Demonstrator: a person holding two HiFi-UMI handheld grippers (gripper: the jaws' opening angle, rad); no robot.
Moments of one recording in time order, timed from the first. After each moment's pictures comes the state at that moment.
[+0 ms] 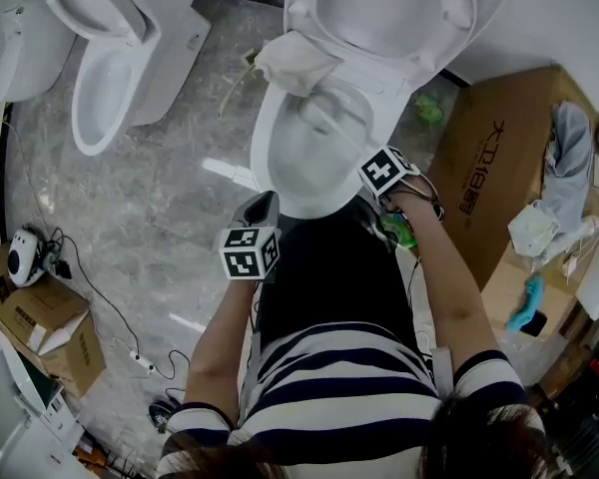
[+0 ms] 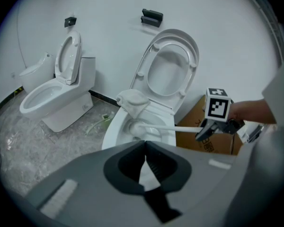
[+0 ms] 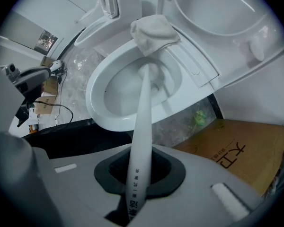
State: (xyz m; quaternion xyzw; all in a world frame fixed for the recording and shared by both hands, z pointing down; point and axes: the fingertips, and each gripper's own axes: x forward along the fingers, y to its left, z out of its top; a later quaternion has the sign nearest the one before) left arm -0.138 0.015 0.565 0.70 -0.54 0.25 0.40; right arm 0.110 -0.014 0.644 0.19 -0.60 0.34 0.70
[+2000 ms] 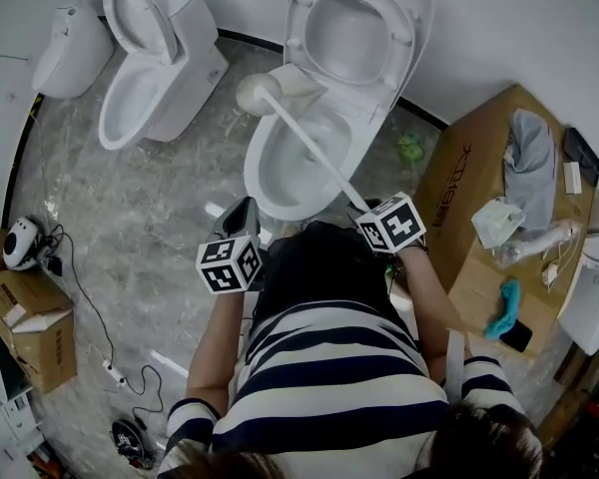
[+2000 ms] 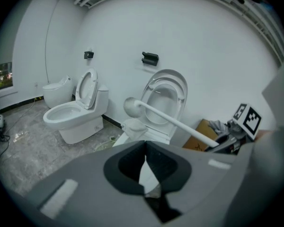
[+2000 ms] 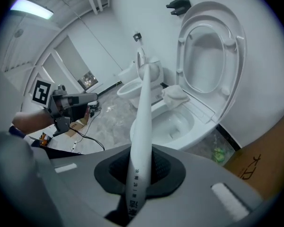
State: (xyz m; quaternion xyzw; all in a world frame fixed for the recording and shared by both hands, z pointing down) left arm -0.104 0.095 0.418 0.69 -0.65 0.14 0.31; right arm 0.098 0.078 0.476 0.21 -0.83 0.29 0.42
